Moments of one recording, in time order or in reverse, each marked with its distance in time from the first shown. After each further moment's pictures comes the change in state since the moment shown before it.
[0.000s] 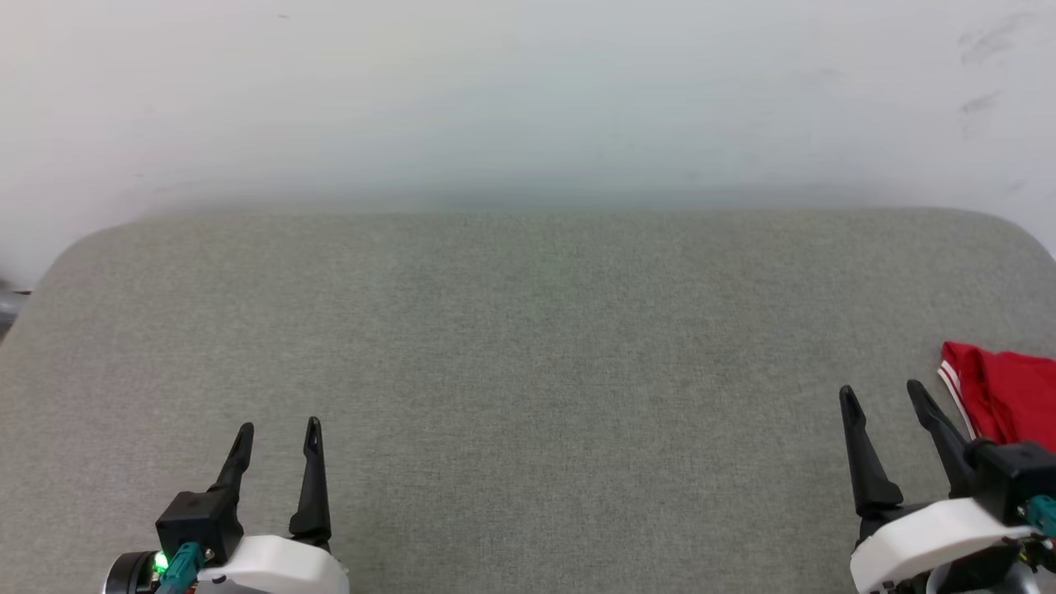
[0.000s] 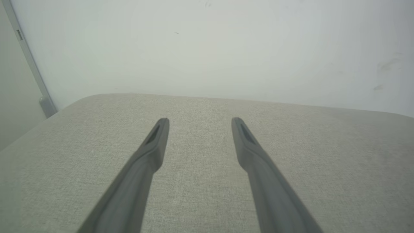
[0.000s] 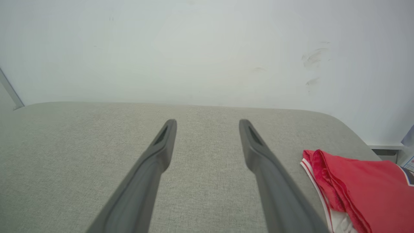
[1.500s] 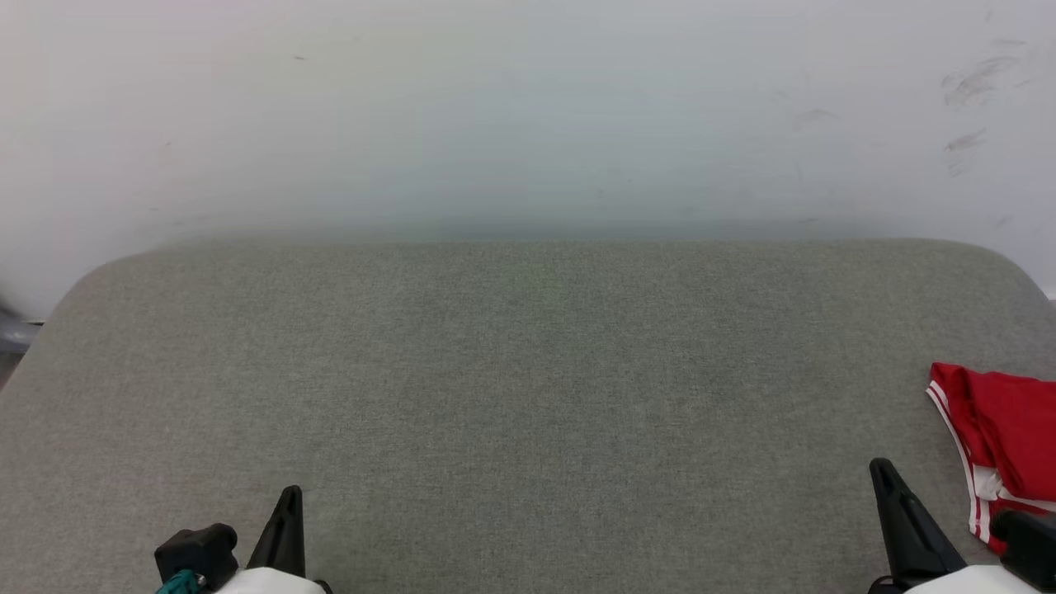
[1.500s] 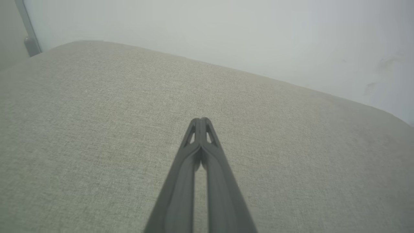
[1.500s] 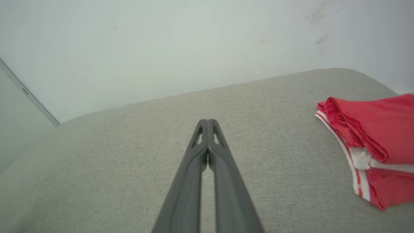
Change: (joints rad) left arm 0.039 -0.037 0.026 0.137 -0.122 -0.080 0.047; right arm 0.170 0.010 -0.007 -0.075 0.217 0.000 0.060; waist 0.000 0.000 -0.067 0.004
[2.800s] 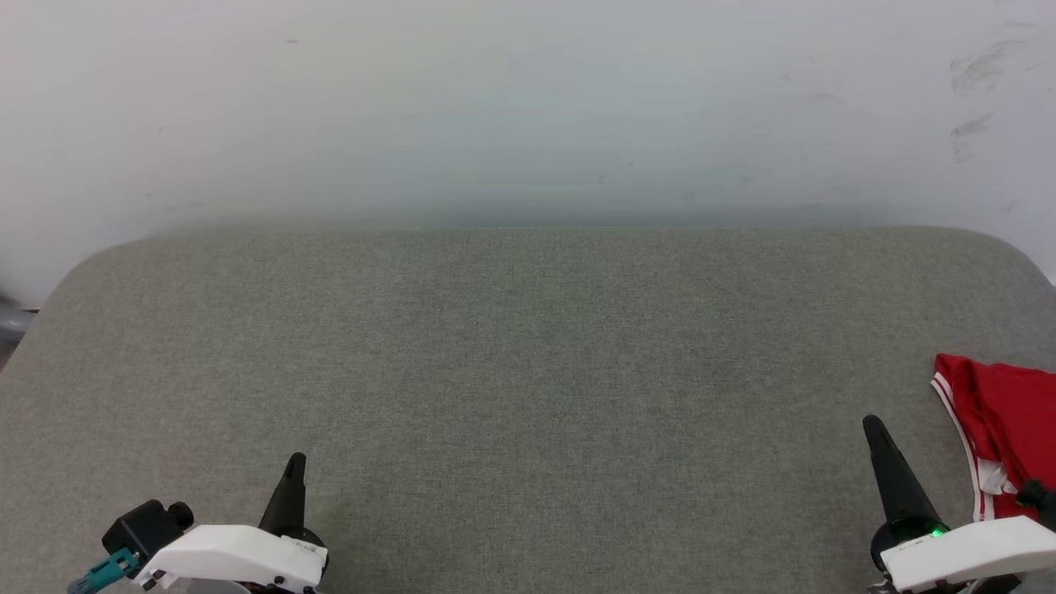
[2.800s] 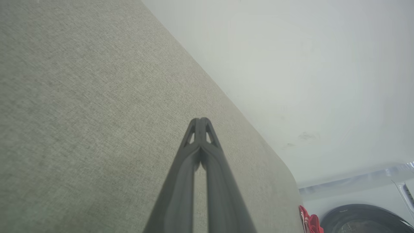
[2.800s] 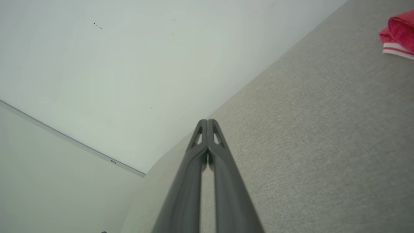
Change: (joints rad) left arm -0.067 -0.089 0.135 0.002 -0.506 -0.103 0.150; right arm -0.140 -0.005 0.001 0.167 0.600 0.000 0.018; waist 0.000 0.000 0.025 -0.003
